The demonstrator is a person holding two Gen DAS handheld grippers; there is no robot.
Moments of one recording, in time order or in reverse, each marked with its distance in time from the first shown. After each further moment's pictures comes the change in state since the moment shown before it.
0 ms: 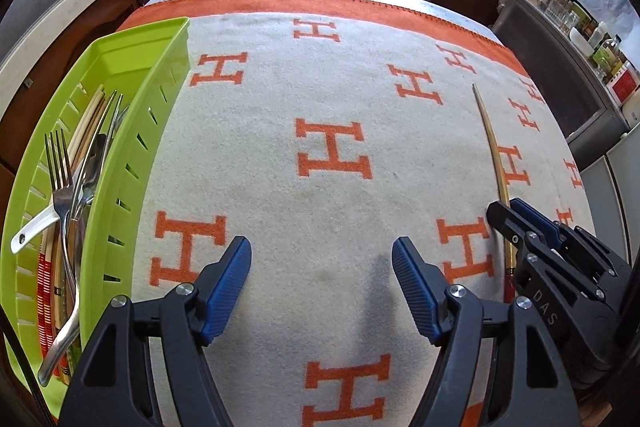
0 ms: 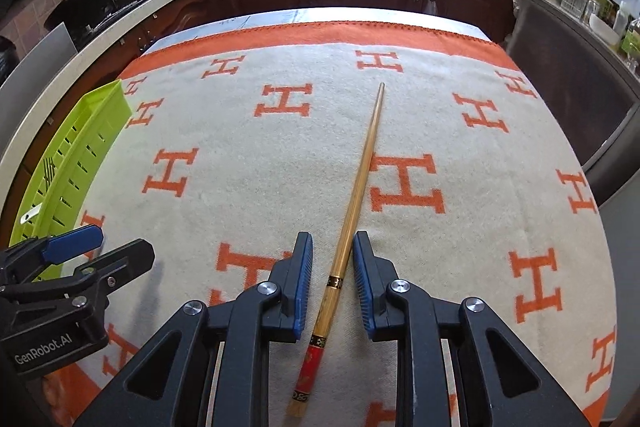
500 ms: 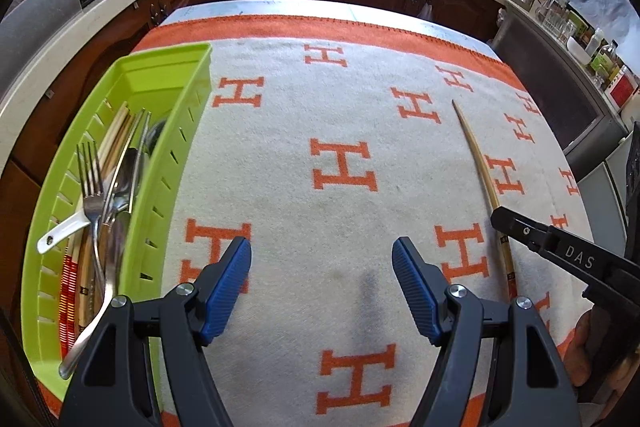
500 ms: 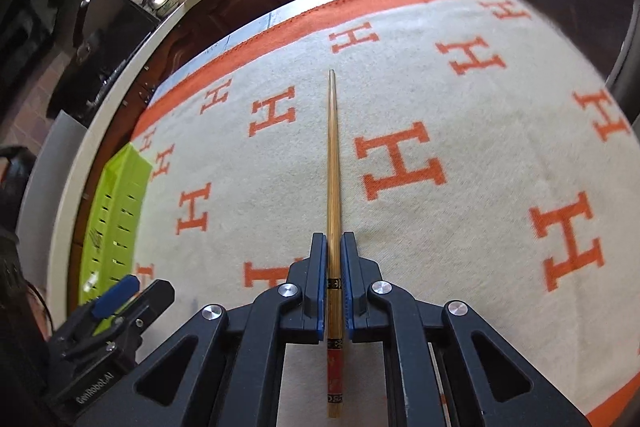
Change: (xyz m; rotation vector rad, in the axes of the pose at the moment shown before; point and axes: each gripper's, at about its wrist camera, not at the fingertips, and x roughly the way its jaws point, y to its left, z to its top) left arm -0.029 0.007 -0.002 0.002 -0.077 0.022; right arm 0.002 -0.046 0.006 0.323 0.093 0.250
